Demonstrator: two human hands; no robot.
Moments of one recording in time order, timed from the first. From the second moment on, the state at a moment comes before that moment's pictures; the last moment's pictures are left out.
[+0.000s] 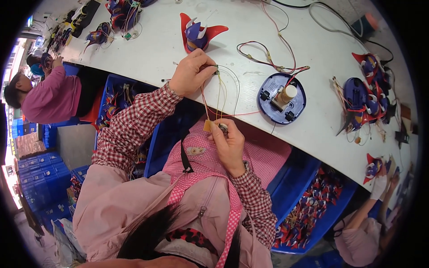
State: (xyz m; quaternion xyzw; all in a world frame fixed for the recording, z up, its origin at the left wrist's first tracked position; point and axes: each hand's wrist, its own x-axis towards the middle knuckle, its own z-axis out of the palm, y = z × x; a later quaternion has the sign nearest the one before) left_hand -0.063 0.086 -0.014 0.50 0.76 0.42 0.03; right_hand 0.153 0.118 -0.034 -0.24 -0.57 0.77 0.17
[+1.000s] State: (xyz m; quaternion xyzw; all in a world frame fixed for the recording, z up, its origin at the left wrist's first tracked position) left_hand 0.040 0.002 -0.029 0.17 0.62 0.62 0.45; right_hand 0.152 0.123 -0.018 -0.26 -0.61 0.73 0.17
